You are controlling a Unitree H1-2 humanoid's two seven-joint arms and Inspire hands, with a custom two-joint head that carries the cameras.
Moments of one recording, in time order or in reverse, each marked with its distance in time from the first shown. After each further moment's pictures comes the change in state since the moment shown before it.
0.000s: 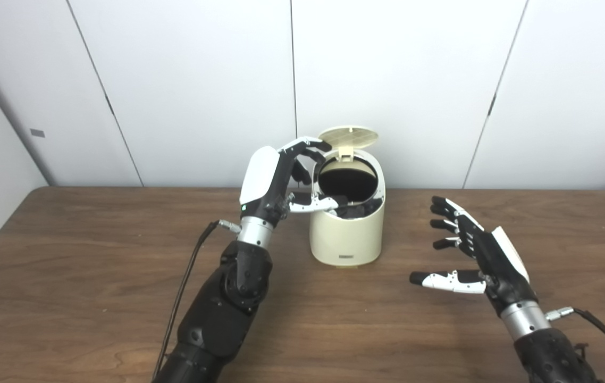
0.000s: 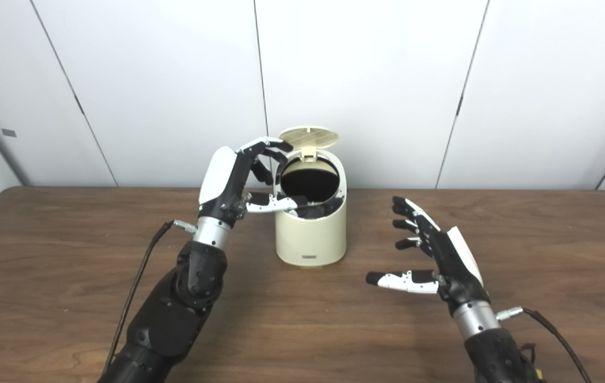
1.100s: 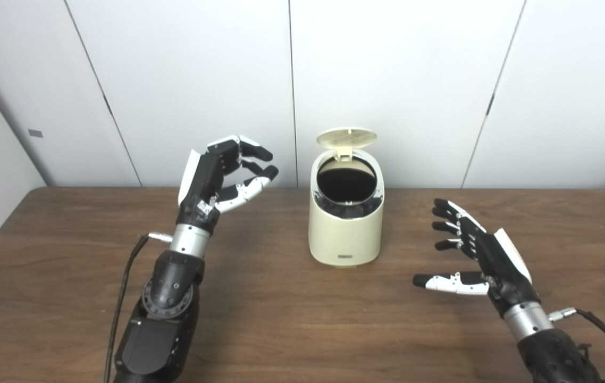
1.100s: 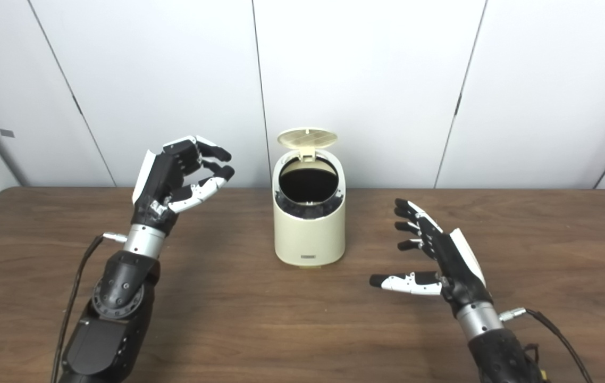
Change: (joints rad) left arm 0.146 0.118 0.195 -0.221 -0.582 0.000 -0.355; right arm -0.001 -0.022 -0.002 0.022 0.033 -0.011 0.008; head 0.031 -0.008
